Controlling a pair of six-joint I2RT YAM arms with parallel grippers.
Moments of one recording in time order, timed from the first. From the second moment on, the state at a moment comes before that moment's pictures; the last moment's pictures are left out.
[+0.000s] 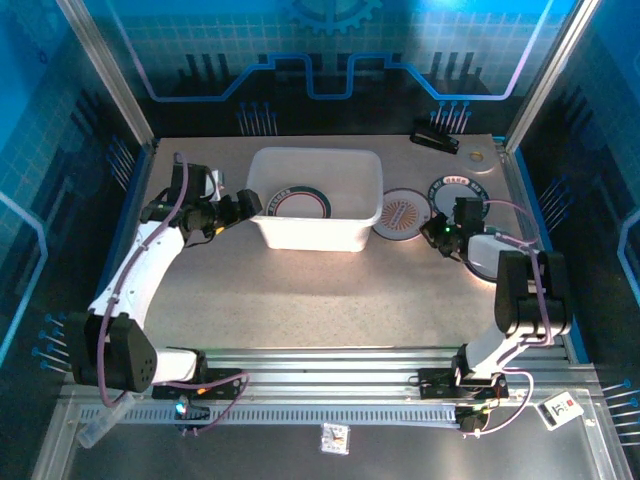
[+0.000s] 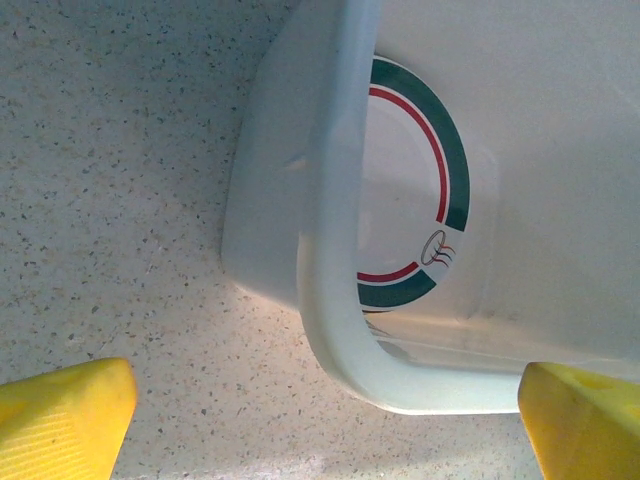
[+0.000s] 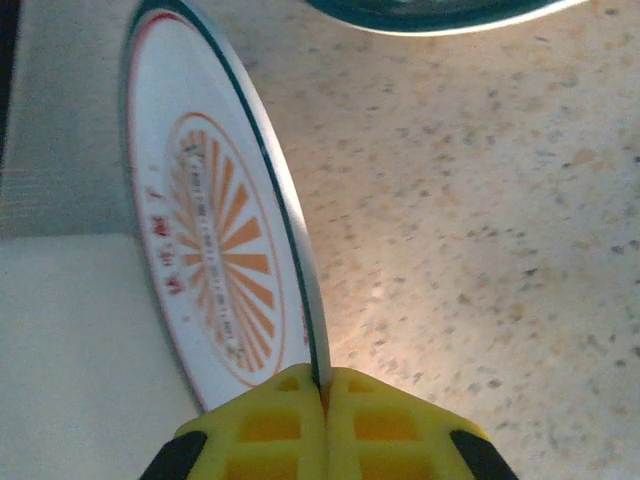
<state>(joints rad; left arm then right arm) -0.06 1.32 1.13 -0.70 0.32 -0.52 -0.05 1.58 0.76 -0.03 -0.34 0.86</state>
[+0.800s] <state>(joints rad) -0.06 1.24 1.09 -0.68 0.32 -0.52 0.01 1.20 1.14 -0.40 -0.34 0.73</state>
